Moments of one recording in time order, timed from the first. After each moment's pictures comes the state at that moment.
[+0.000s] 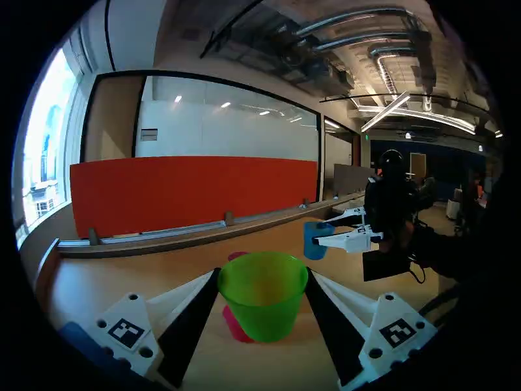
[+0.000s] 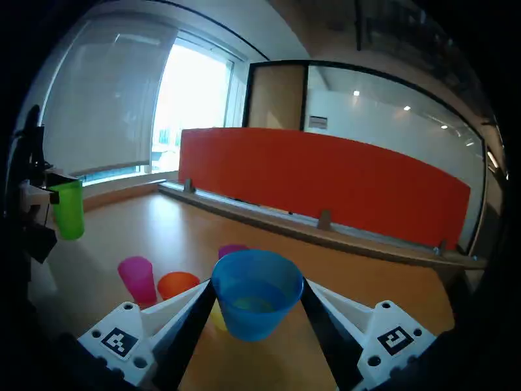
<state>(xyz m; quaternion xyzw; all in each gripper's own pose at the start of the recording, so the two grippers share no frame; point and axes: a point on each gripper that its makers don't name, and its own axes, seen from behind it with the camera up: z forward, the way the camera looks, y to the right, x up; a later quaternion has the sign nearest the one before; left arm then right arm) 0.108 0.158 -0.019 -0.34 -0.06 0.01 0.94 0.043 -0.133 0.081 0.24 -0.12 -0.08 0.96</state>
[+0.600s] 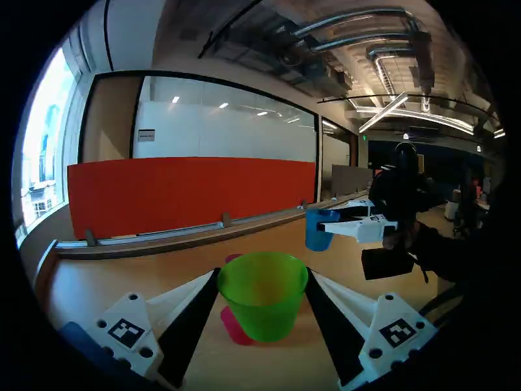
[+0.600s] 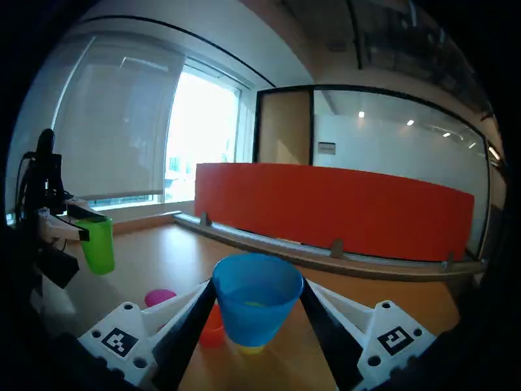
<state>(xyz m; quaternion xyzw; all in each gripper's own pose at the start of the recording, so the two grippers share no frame) 0.110 0.163 -0.016 -0.35 -0.06 0.01 0.94 0.094 -0.164 0.060 0.28 -0.05 -0.05 0.96</state>
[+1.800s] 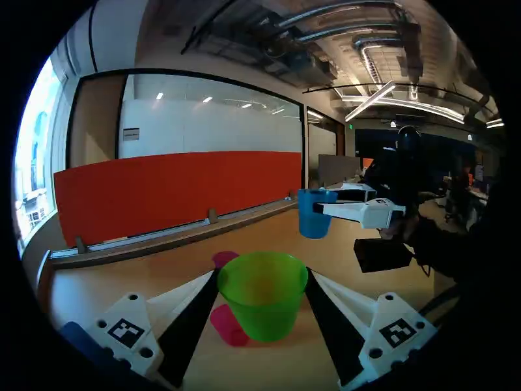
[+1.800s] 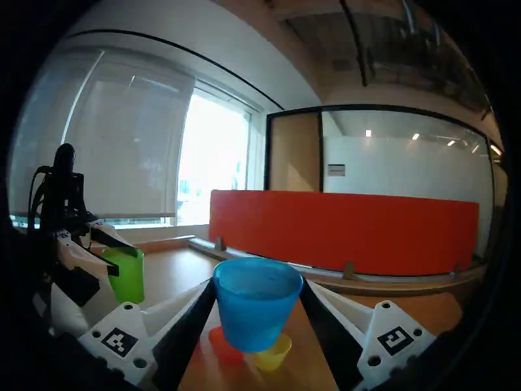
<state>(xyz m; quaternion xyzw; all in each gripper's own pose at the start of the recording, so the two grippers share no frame) 0.104 0.184 -0.015 -0.38 -0.07 0.04 0.92 0.127 -0.184 0.035 0.31 0.00 -0.03 0.95</state>
